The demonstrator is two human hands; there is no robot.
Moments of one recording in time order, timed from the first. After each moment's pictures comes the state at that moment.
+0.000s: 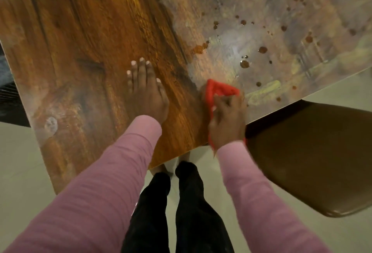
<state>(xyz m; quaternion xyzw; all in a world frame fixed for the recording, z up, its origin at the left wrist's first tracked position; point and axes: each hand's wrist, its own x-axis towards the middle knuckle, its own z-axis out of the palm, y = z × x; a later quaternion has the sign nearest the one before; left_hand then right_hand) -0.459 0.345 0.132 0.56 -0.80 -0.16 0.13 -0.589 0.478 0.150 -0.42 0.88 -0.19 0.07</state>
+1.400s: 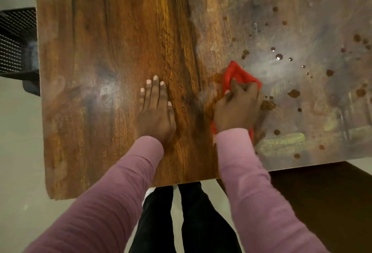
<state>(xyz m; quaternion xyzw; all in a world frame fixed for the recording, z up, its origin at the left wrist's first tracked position) -0.480 0.345 0.122 0.61 -0.78 -0.13 0.03 -0.648 0.361 0.154 -0.40 0.89 -0.19 0.08</state>
